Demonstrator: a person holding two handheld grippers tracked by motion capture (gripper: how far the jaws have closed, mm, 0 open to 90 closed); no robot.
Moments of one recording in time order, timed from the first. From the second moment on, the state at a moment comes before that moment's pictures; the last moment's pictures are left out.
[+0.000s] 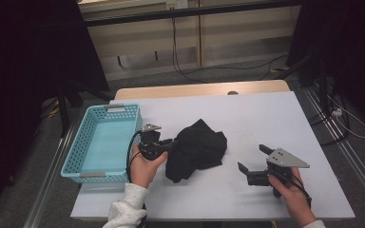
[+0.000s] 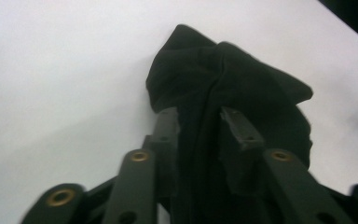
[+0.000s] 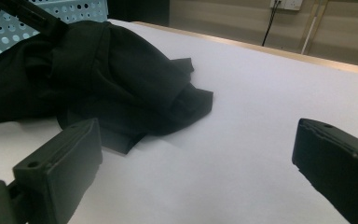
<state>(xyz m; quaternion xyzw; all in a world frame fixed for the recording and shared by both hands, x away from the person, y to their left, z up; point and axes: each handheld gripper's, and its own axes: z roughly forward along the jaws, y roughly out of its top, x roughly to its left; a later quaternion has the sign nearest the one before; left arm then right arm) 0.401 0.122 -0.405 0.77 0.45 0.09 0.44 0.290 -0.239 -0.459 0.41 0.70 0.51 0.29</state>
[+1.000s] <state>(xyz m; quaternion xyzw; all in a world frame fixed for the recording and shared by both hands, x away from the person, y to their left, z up) 0.395 0.108 -0.419 0.79 0.43 0.06 0.42 0.309 -0.221 -0.463 0.40 0.72 0.50 0.27</state>
